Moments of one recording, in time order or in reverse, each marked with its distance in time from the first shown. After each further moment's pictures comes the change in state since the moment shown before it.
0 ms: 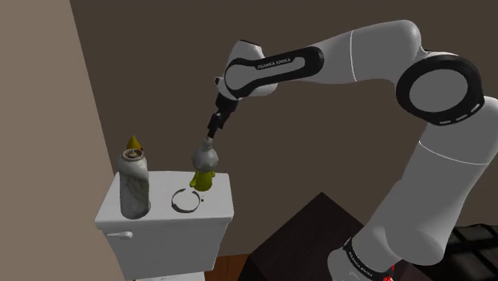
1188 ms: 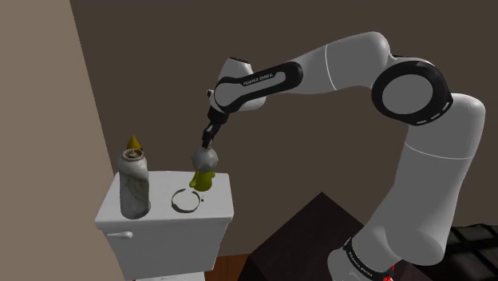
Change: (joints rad) arm 0.007 0.123 0.015 0.025 0.015 0.102 -0.038
